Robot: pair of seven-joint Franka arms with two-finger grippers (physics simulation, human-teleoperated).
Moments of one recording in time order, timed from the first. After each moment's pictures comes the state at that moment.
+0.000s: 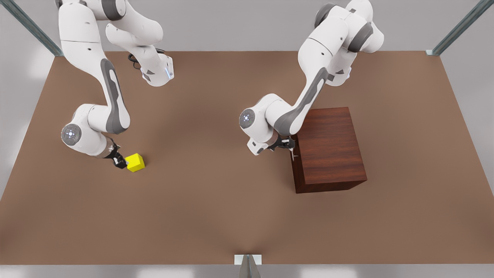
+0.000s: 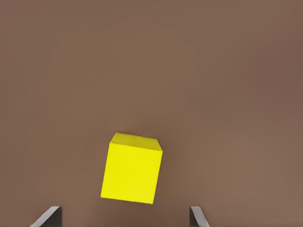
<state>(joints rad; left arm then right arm) -0.72 0.64 -0.03 -1.43 0.41 1.70 -0.72 0.06 0.26 -0.14 -2.08 0.07 2.23 0.86</state>
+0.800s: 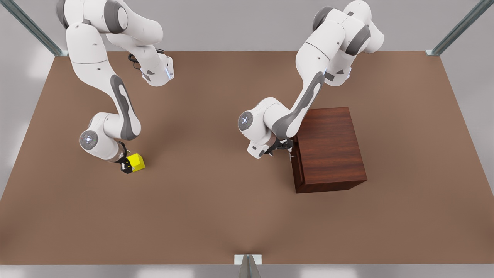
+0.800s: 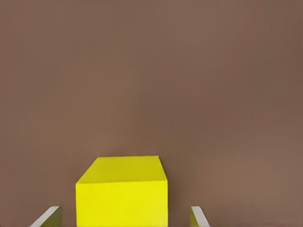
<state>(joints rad) -0.72 0.67 -0.03 -1.42 0.43 1.74 -0.95 0.07 0.39 -0.14 -2.16 0.09 2.46 1.03</state>
